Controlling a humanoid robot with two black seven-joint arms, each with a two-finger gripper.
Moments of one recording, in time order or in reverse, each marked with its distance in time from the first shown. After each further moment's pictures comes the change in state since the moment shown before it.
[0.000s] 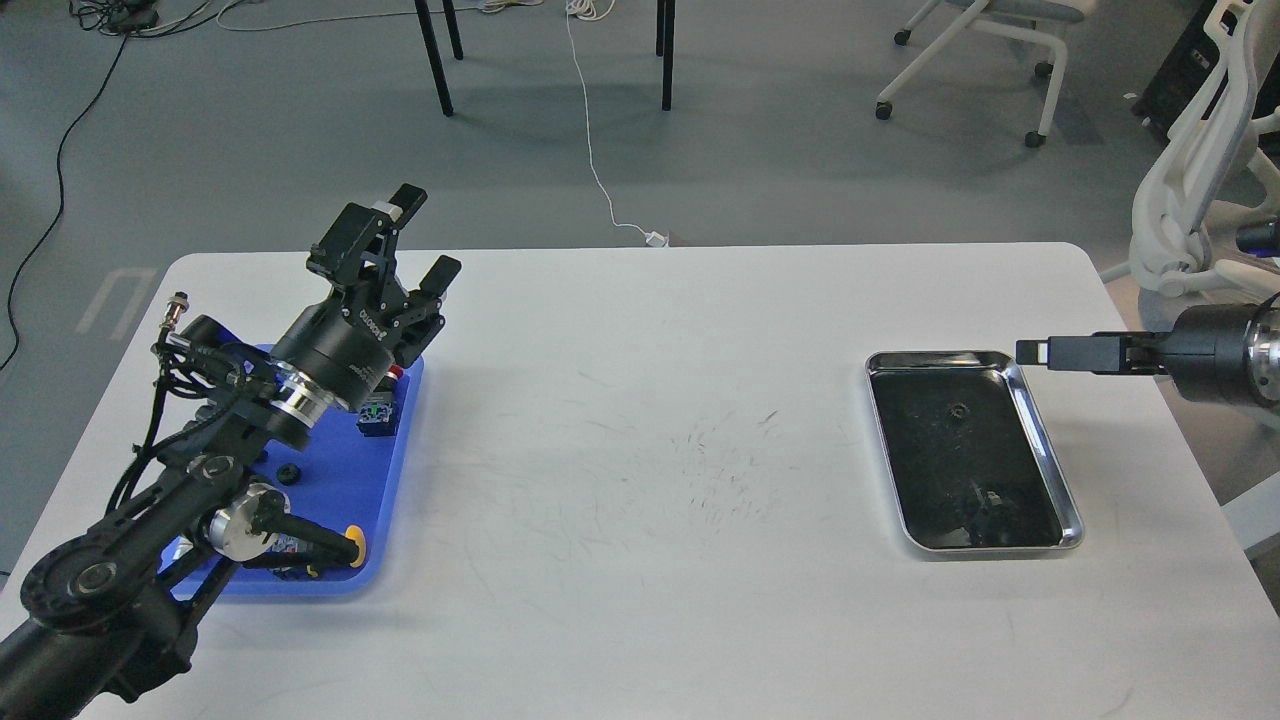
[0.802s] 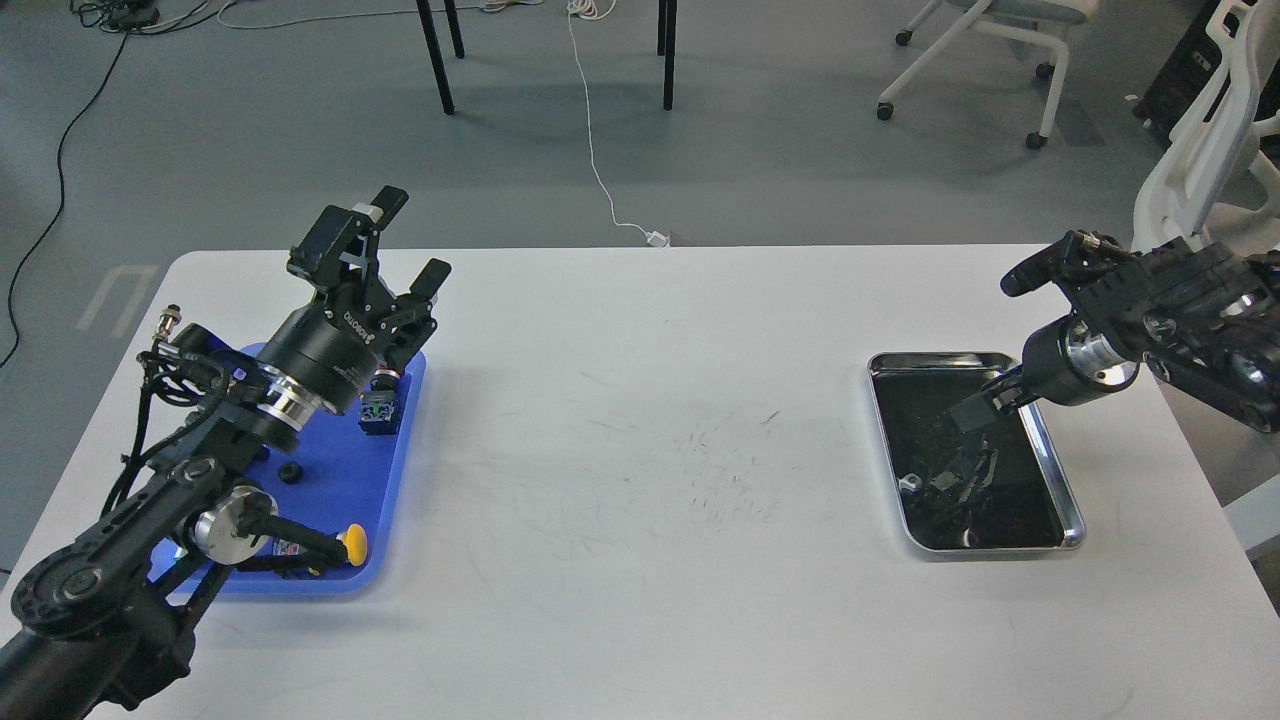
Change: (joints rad) left arm 0.031 -0.016 -0.036 0.011 -0.002 -0.032 0.002; right arm 0.127 0.435 -0.428 -0.320 -0.023 0.005 0.000
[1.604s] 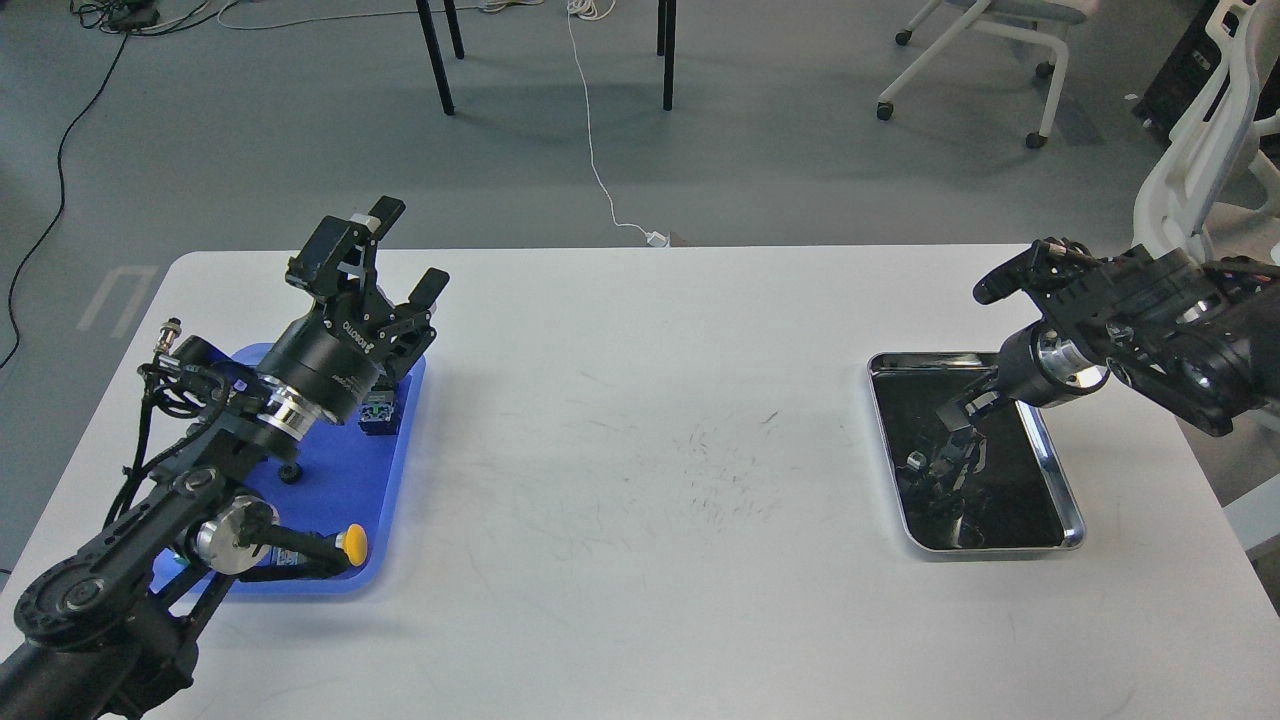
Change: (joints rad) left arm 0.024 -0.011 -0.011 0.000 0.002 -0.002 0.000; right arm -0.042 0.093 -0.015 -0.106 0.001 -0.006 0.000
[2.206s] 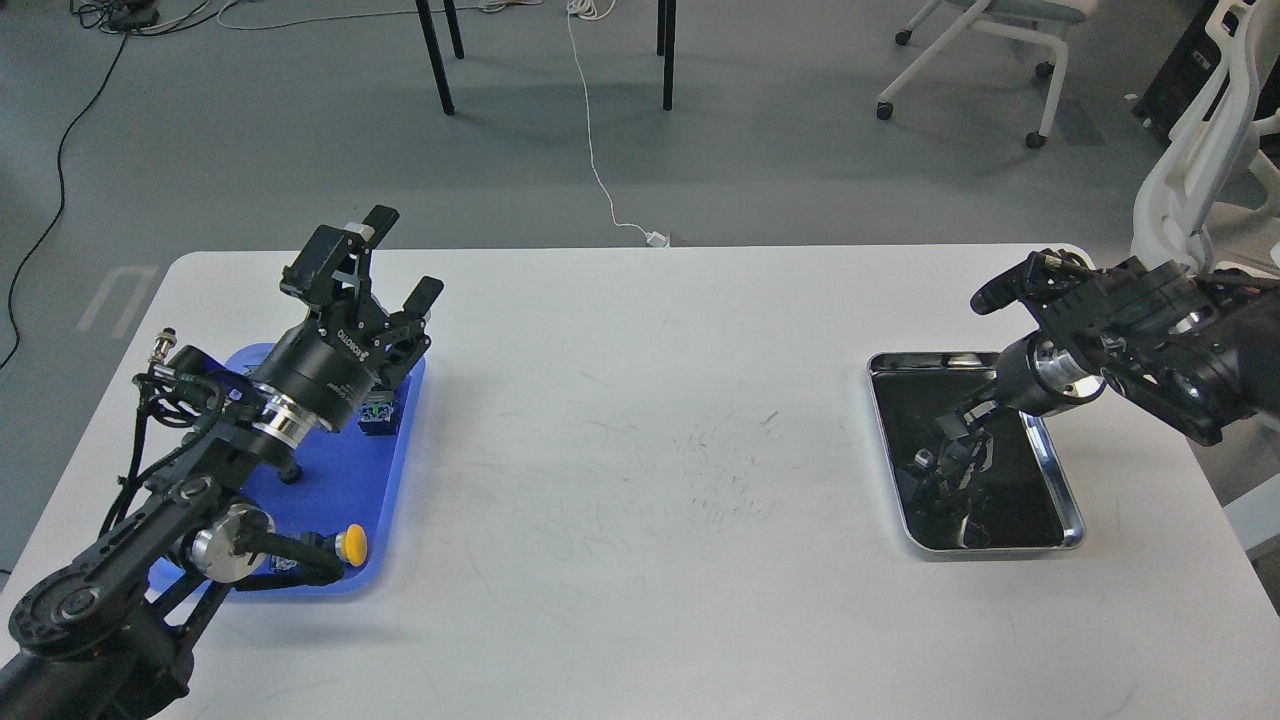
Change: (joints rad) left arm 0.018 0.002 -0.009 -0.005 0.000 0.000 0.000; right arm -0.019 0.013 0.002 -0.018 0.001 -0.002 0.000
